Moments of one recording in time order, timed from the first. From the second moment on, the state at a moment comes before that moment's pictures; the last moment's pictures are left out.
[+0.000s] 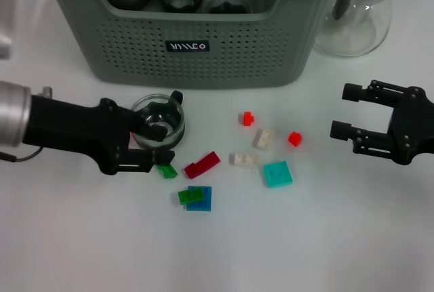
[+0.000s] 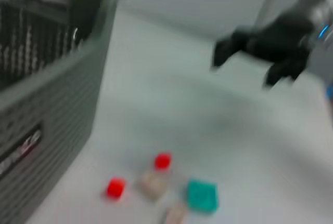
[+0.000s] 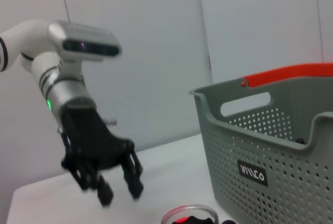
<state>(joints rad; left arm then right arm) -0.48 -2.17 0.72 1.13 2.31 1.85 -1.62 0.38 2.05 -0.73 -0.61 -1.83 -1.71 1.16</state>
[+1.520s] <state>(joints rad) -0.54 -2.18 1.18 1.17 2.54 1.56 -1.93 0.38 2.04 -0.73 -0.60 -1.83 -1.71 1.16</state>
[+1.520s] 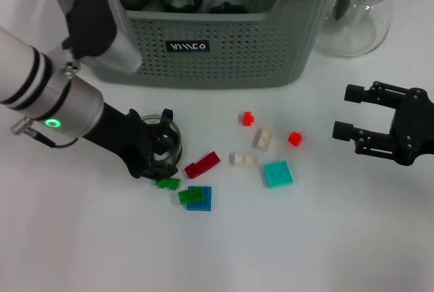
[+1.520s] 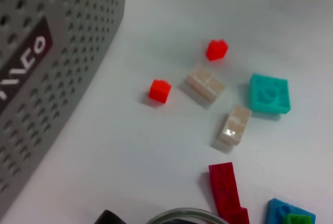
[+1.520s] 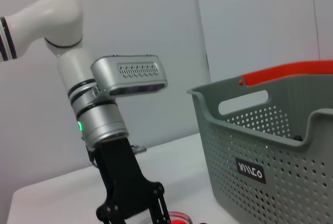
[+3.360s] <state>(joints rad) -0.81 -2.04 0.73 1.05 1.89 1.60 -2.02 0.38 2.03 -0.72 -0.58 -1.83 -1.70 1.16</state>
